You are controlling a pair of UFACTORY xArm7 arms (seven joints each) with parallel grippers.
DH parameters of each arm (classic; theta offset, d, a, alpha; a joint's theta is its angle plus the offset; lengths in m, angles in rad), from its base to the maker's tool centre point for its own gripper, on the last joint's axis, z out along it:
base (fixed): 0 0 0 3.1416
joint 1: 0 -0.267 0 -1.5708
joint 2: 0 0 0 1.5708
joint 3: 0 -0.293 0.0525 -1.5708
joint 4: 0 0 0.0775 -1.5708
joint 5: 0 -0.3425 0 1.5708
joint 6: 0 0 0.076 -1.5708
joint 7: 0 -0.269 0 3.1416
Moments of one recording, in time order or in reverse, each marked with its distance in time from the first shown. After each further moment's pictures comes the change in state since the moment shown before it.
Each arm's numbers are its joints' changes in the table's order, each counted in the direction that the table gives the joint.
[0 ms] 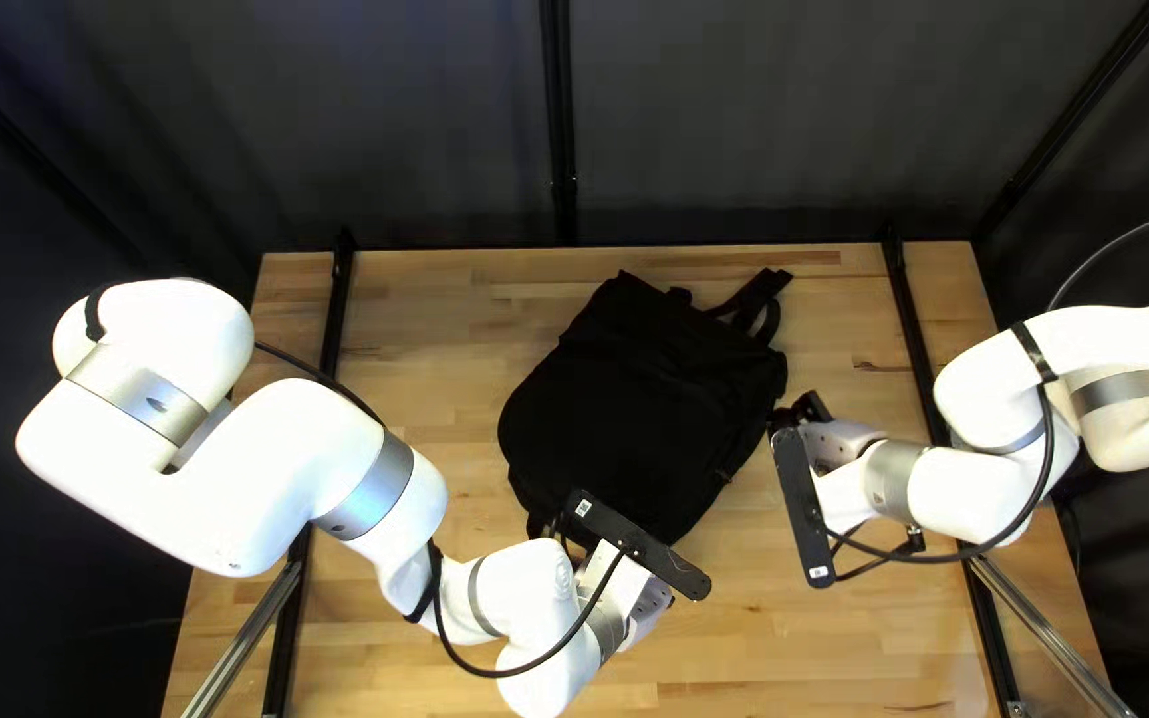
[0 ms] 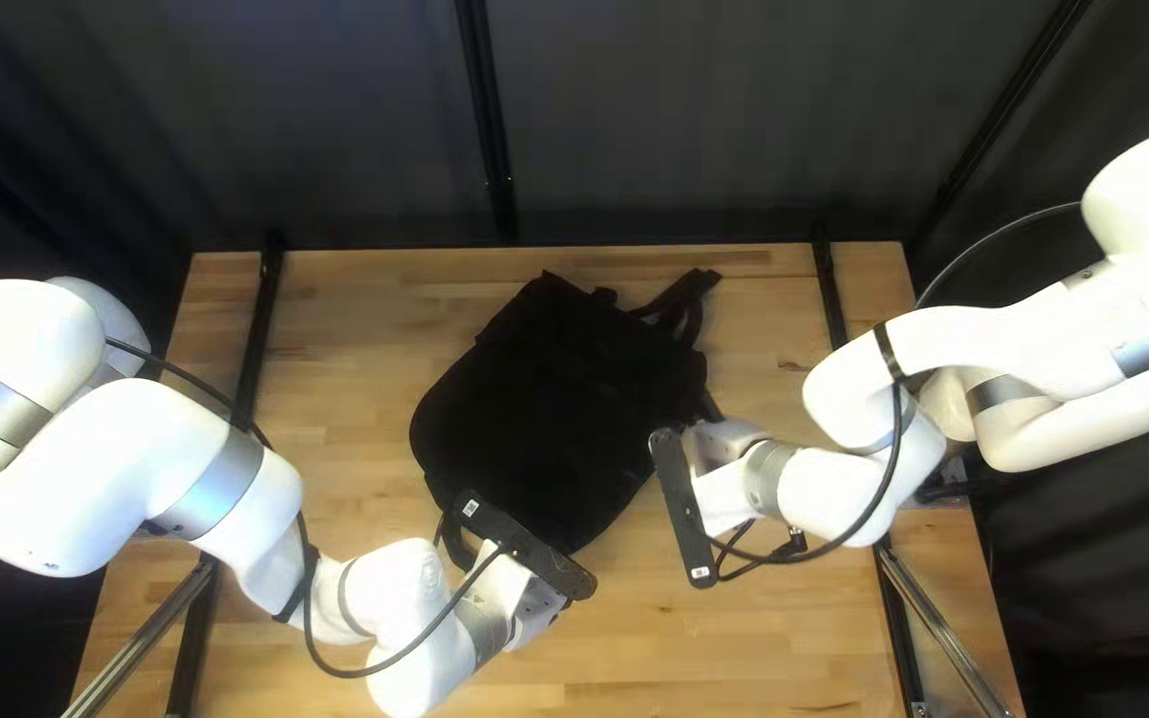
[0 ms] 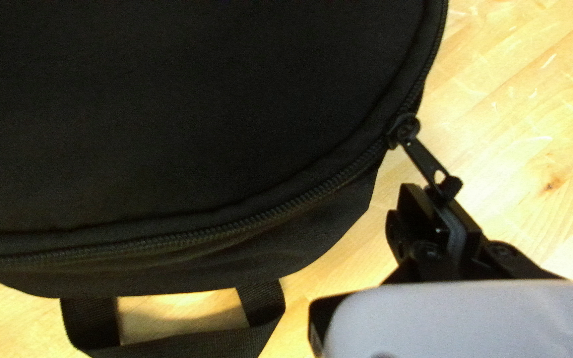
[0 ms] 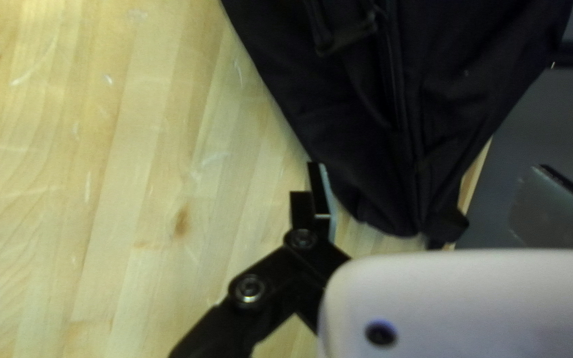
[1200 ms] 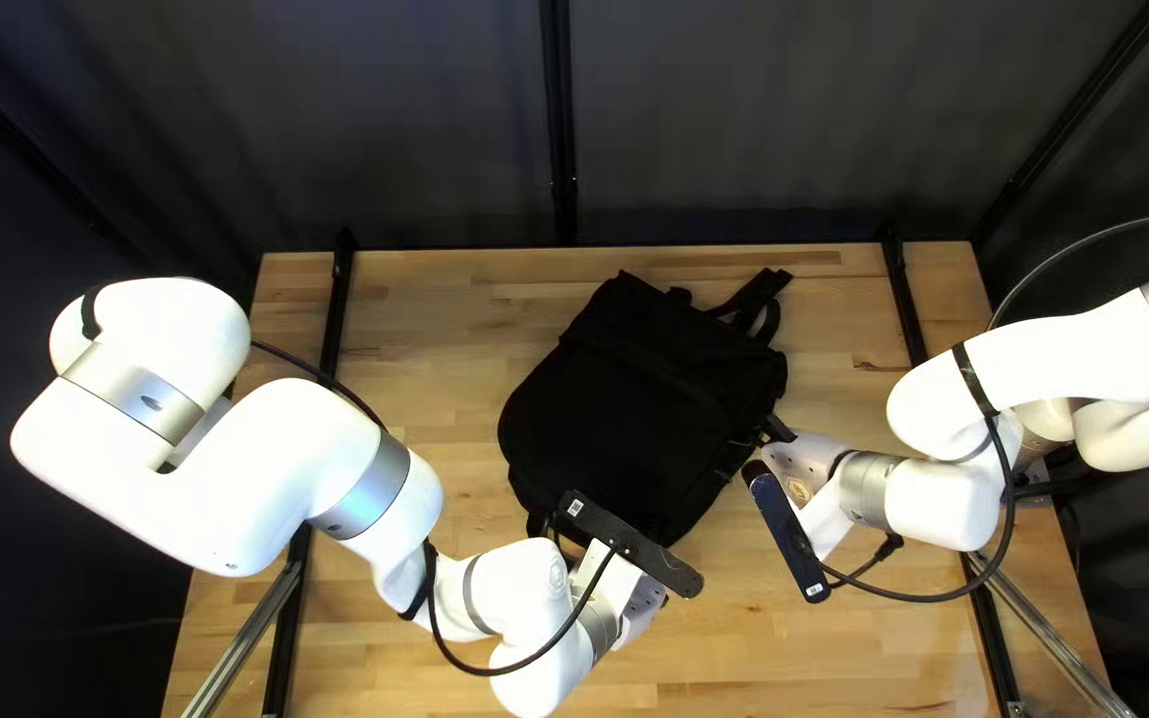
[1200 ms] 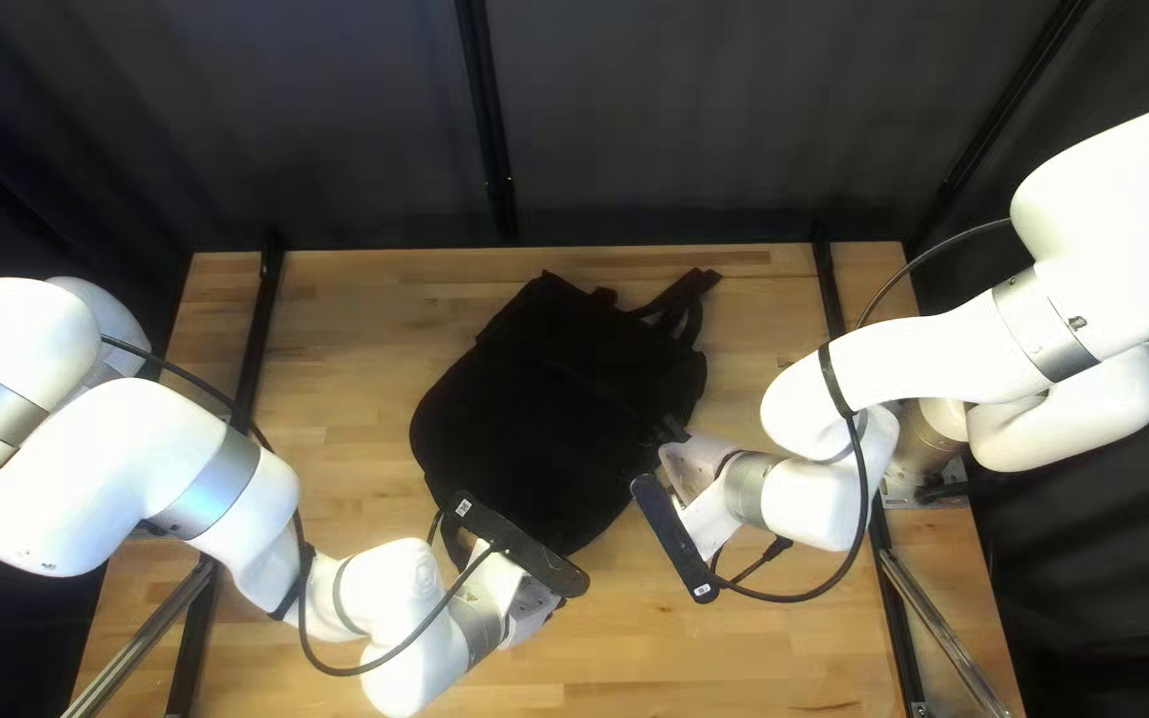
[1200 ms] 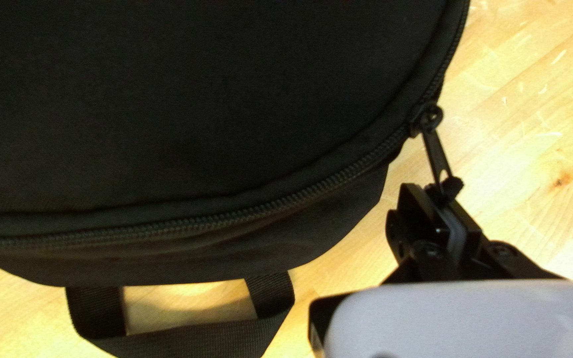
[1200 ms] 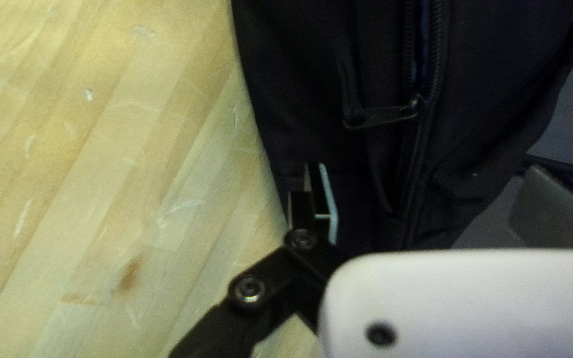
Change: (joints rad) left arm 0.001 0.012 0.002 -0.022 0.008 0.002 0.026; right arm 0.079 -0.149 -0.030 0.016 0.303 0.093 -0.098
